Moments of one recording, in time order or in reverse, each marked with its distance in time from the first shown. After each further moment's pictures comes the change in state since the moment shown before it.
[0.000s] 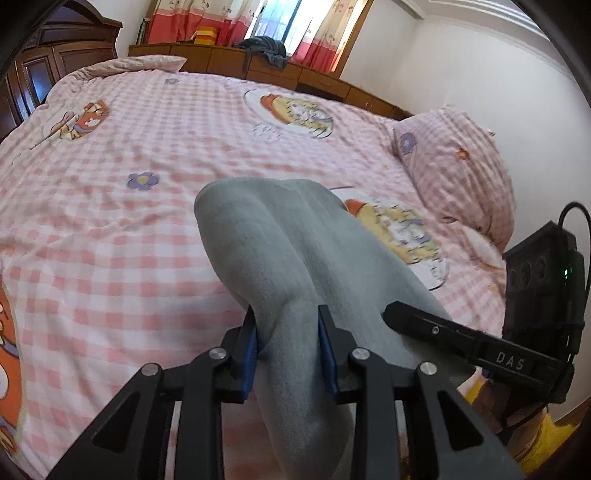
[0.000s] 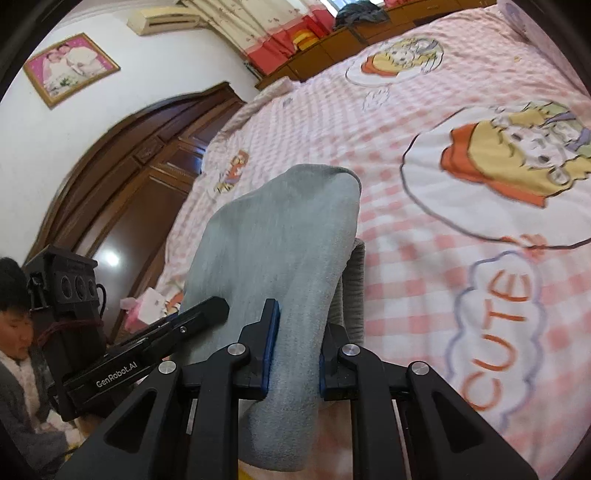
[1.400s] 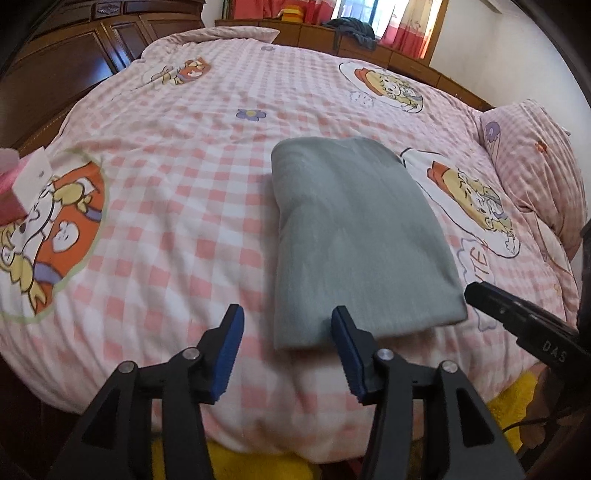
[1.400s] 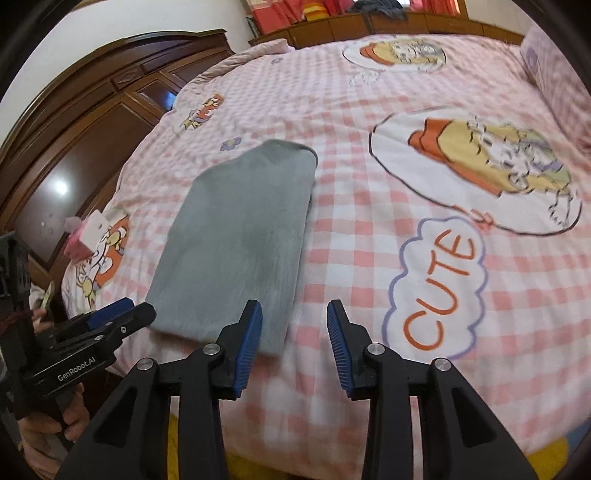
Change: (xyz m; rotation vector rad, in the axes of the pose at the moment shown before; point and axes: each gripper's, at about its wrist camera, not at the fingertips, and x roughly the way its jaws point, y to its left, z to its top) left arm -0.034 -0.007 -0.083 -0.178 0.080 0.335; right arm -0.022 0.014 -0.040 -0.215 0.126 -0.261
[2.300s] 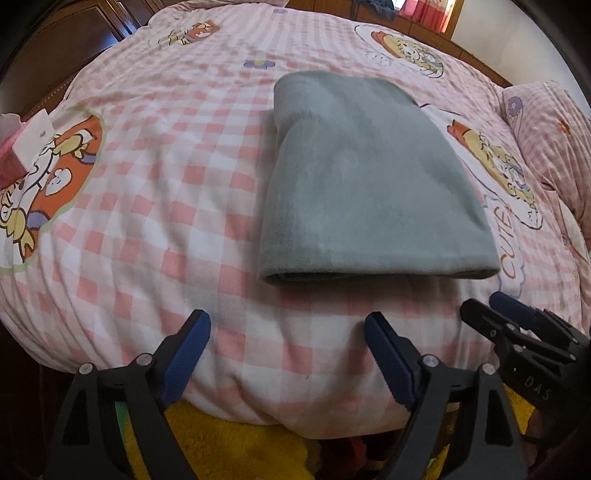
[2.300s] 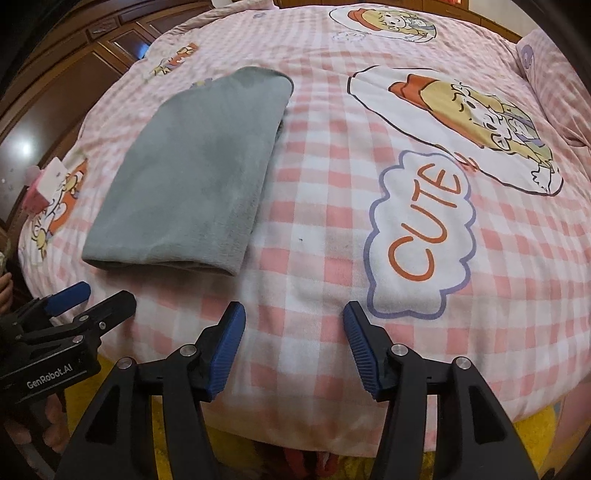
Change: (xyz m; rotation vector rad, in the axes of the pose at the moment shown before) left arm 0.031 -0.011 -0.029 -0.024 0.134 0.075; right arm 0.030 0.001 -0.035 -0.037 0.168 -0.177
